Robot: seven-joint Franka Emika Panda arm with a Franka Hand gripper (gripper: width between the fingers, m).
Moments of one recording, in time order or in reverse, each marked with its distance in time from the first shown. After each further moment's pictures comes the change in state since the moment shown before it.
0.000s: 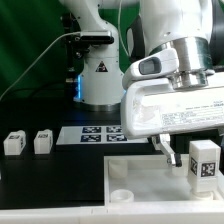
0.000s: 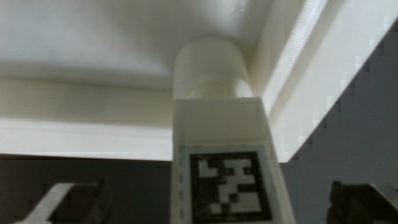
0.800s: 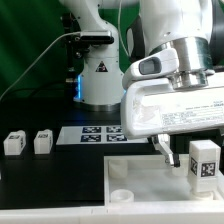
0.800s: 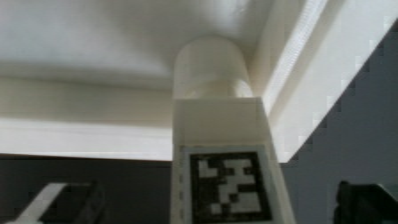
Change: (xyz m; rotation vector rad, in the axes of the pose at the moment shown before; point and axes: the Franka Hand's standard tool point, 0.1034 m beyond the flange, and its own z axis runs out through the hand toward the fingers) arm 0.000 0.000 -0.001 0.000 -0.002 -0.001
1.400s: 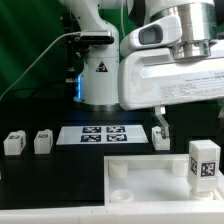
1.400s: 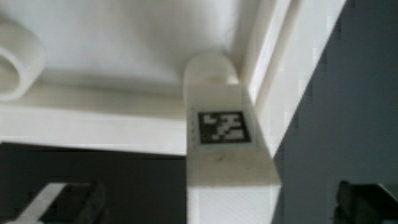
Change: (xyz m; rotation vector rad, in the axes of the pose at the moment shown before) arm 0.012 -0.001 -0.040 0.035 -0.405 0.024
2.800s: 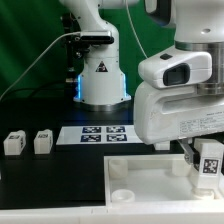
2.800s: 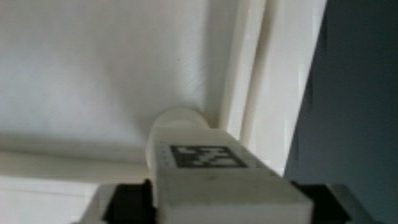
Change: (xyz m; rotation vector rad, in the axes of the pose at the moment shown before) arm 0.009 -0.009 0.039 0.017 -0.158 -0.005
